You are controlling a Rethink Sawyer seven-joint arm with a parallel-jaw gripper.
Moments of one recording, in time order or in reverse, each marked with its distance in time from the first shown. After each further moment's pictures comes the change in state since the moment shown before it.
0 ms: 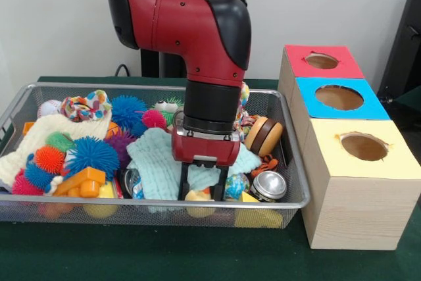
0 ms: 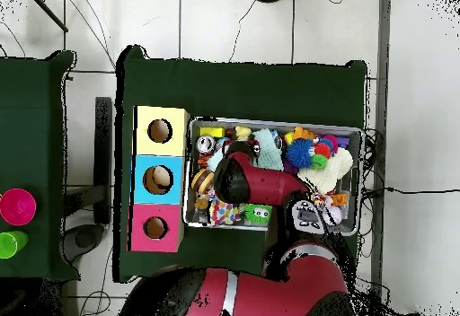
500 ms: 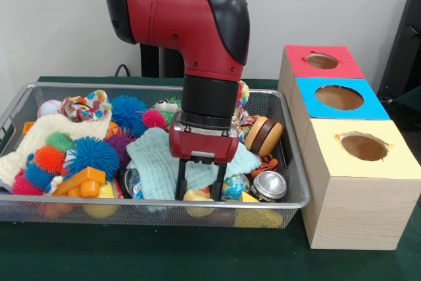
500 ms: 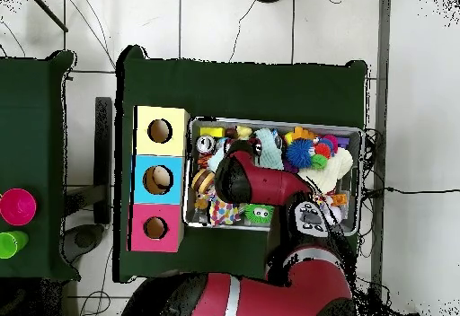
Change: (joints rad) arm -0.006 -0.023 0.002 0.010 0.000 0.000 0.000
